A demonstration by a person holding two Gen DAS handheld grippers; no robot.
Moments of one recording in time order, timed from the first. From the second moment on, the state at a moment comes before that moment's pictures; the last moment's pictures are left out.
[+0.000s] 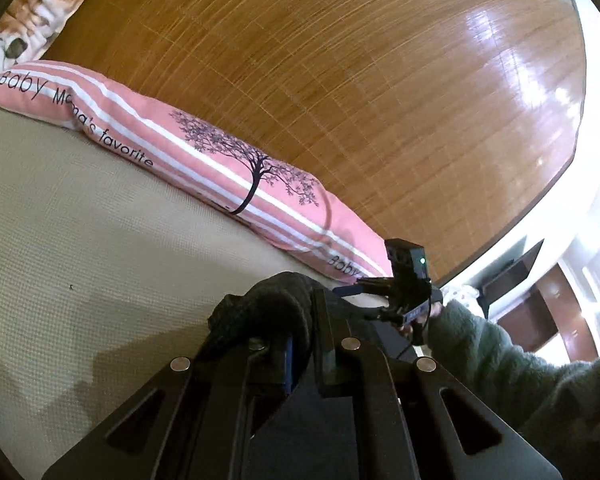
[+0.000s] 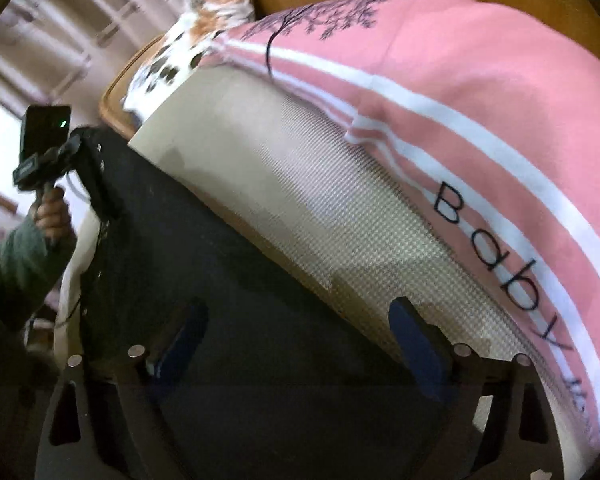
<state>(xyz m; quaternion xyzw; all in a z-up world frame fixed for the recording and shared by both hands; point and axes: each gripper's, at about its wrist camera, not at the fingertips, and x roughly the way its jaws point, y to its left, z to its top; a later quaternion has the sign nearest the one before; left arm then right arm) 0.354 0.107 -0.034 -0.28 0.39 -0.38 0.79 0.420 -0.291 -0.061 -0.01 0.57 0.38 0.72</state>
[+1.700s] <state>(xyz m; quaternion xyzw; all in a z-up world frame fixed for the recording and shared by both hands) 0.096 0.089 -0.051 0.08 0.49 -0.35 0.80 0.038 -0.247 -0.027 -0.07 0.54 0.10 0.83</state>
